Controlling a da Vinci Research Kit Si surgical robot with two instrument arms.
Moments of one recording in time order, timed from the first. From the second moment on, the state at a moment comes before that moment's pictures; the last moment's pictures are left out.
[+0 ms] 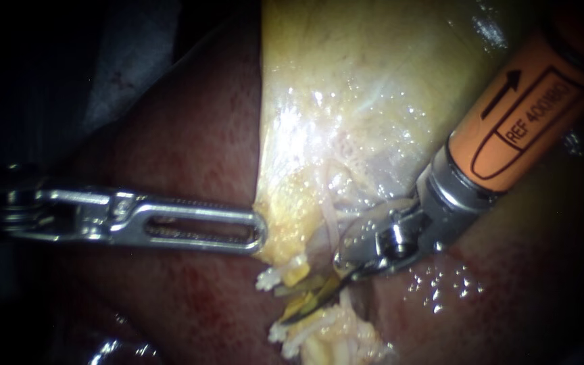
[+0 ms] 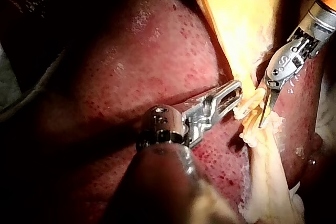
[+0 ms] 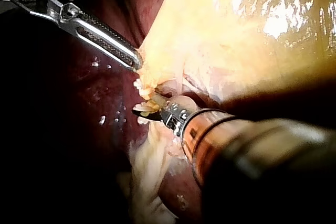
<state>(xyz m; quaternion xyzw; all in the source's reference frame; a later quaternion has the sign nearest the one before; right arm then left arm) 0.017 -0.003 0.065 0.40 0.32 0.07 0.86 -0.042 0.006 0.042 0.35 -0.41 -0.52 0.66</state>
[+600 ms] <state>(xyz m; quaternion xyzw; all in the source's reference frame) 0.012 0.000 0.062 0.39 0.33 0.08 0.86 -0.042 0.006 0.042 0.35 -0.41 -0.52 0.66</state>
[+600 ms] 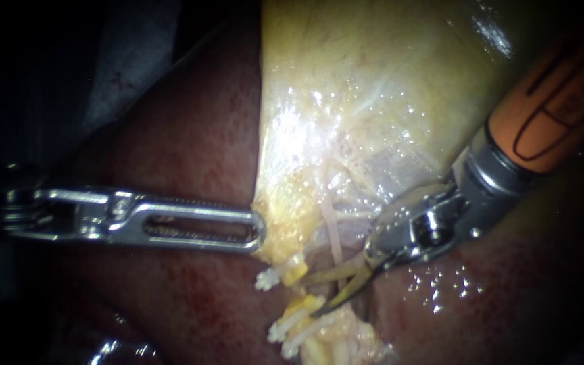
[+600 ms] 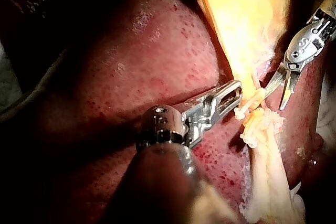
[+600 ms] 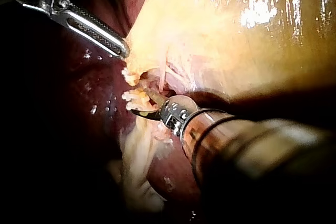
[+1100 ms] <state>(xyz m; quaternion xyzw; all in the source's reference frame) 0.005 0.005 0.056 0.34 0.35 0.11 0.86 -0.042 0.006 0.042 0.35 -0.41 -0.52 0.66</state>
